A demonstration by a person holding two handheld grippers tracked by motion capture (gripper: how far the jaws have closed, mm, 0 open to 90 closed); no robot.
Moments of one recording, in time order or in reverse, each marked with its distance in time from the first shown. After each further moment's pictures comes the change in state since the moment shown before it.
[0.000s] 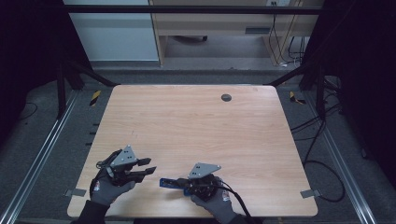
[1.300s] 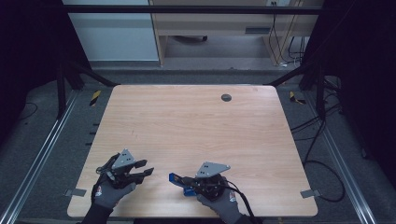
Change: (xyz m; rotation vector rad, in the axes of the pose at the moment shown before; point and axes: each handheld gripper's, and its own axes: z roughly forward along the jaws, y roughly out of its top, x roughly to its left) left arm 0.001 -0.019 0.010 0.020 0.074 -0.083; right arm -0.006 -0.003 -0.020 -0.037 -0.009 0.023
